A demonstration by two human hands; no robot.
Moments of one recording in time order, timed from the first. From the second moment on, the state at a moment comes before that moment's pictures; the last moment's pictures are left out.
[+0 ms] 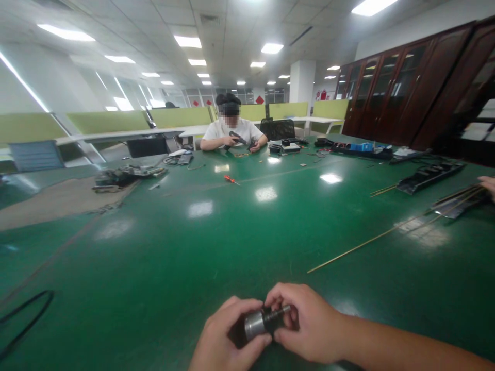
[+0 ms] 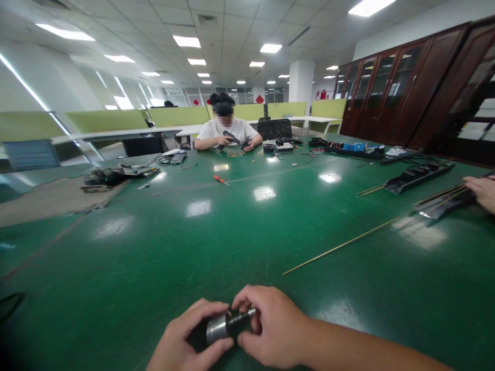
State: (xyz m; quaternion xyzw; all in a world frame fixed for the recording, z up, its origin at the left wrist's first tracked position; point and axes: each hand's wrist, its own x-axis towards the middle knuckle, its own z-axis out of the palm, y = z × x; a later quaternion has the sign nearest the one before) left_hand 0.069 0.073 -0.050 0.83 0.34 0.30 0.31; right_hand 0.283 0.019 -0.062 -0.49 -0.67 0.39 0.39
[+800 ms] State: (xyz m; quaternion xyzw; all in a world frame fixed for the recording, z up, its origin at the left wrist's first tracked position) left_hand 0.077 0.065 -0.042 0.79 0.40 0.25 0.39; right_hand 0.288 0.018 -0.054 -0.48 -0.70 0.35 0.40
